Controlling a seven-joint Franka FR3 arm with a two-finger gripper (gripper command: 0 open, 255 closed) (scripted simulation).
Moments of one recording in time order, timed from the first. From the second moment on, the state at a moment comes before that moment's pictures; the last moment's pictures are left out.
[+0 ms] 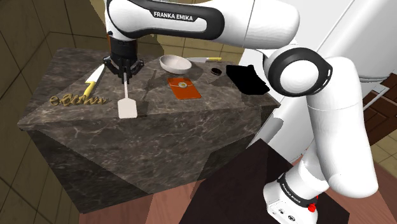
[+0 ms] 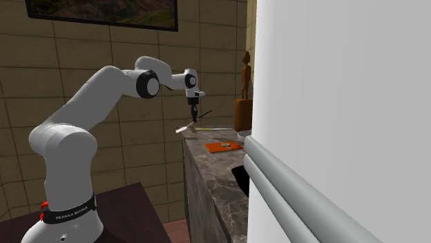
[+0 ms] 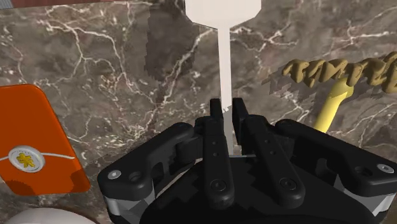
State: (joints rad) arm 0.43 0.73 0.19 -1.00 -0.18 1.76 0.93
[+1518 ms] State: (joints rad) arm 0.42 0.76 0.18 -1.16 -0.19 1.95 0.95
